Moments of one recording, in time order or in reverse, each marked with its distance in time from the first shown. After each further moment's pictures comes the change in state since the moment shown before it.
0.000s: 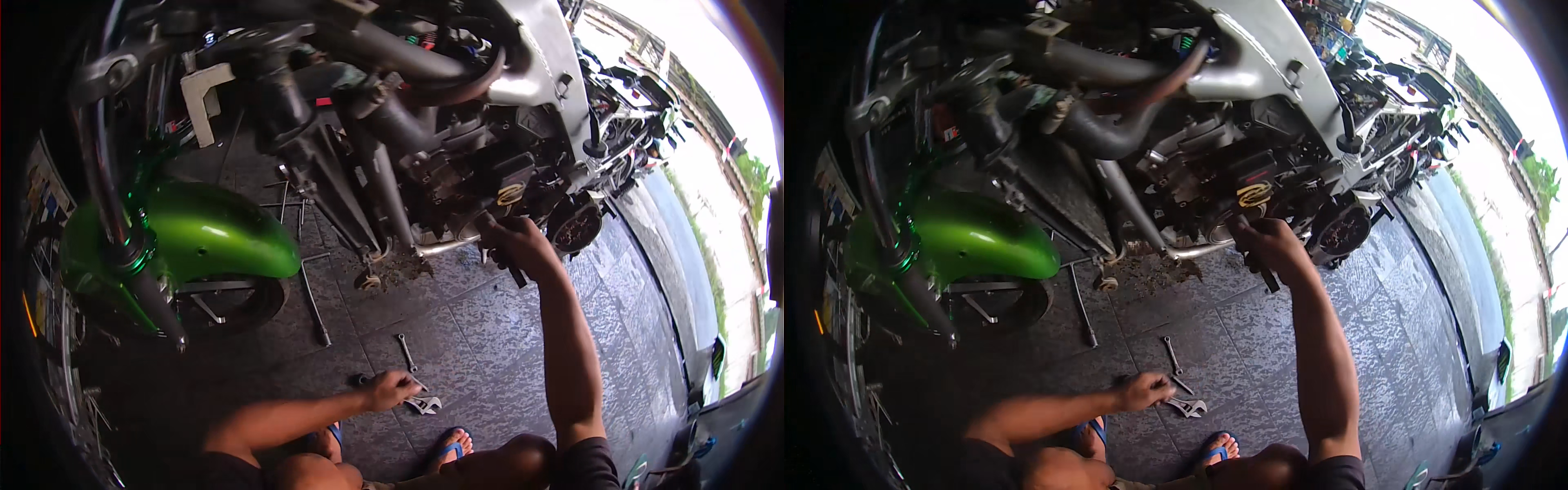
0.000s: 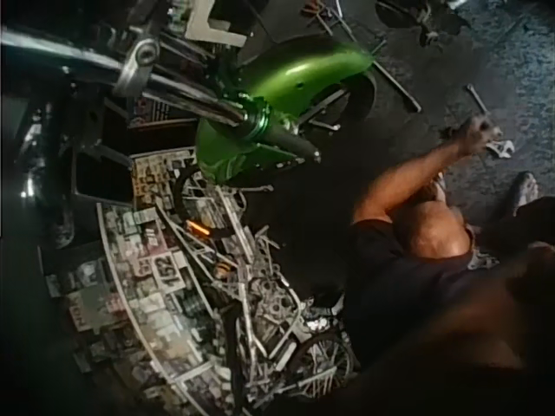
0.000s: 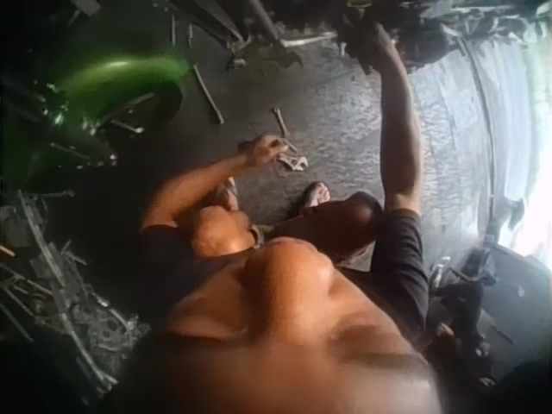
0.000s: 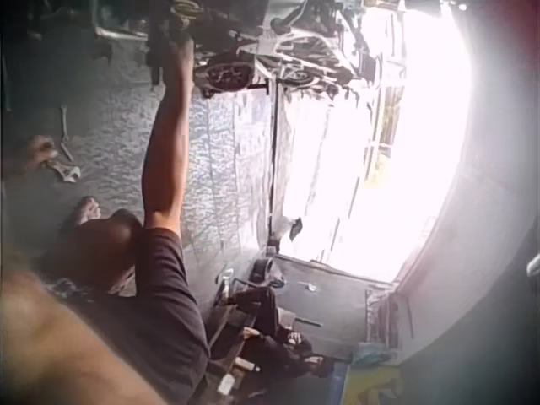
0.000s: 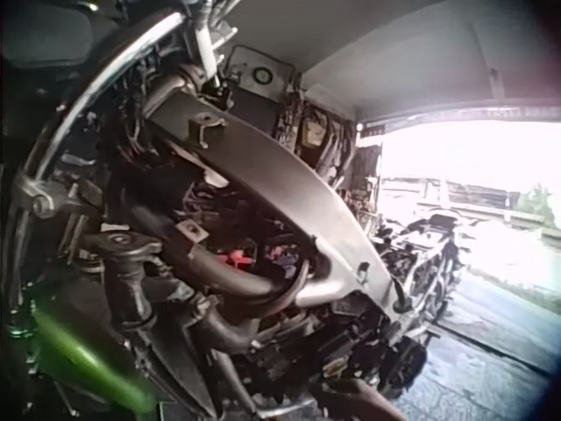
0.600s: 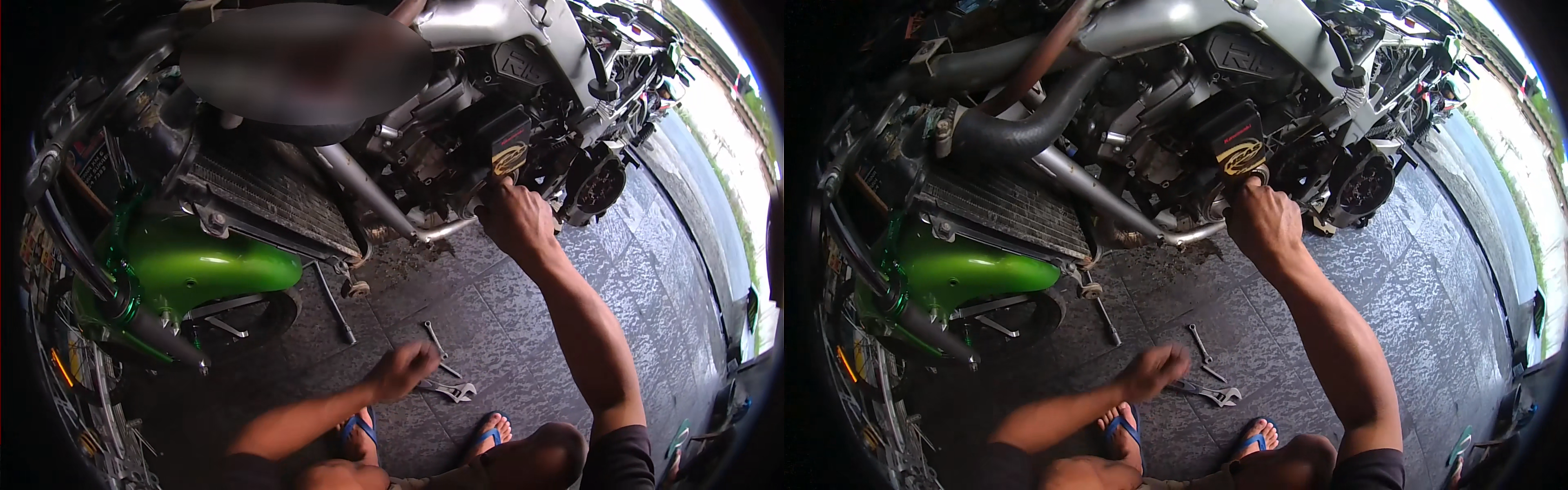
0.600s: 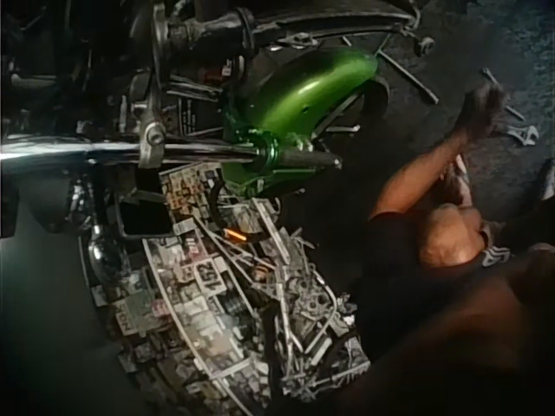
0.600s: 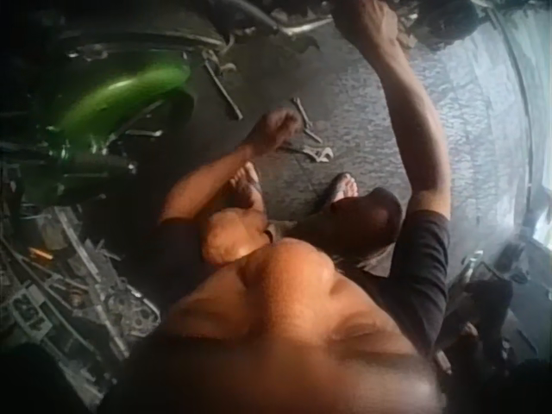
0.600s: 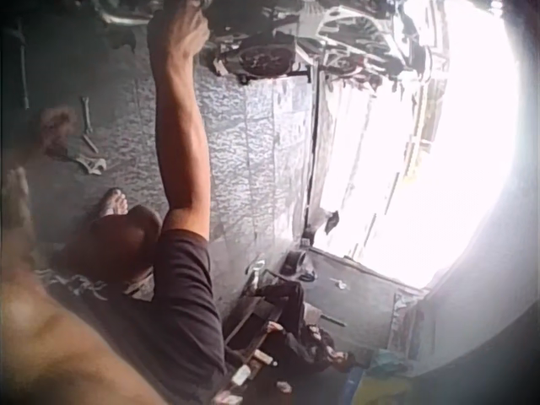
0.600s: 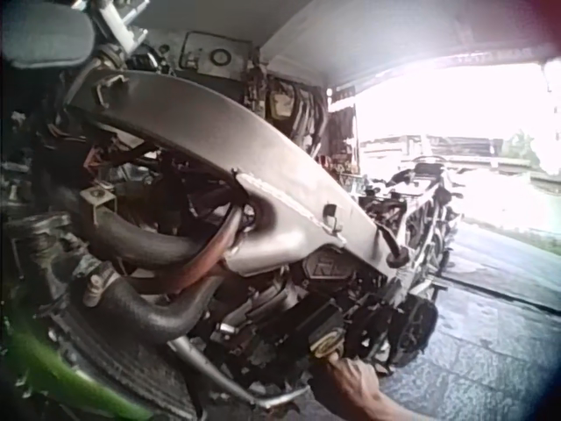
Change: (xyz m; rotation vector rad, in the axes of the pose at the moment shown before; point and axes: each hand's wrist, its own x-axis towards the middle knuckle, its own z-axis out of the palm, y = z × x) left_hand -0.006 0.048 -0.029 0.083 0.166 0.251; right_hand 0.005 -0.015 0.043 -0.857 0.378 -0.212
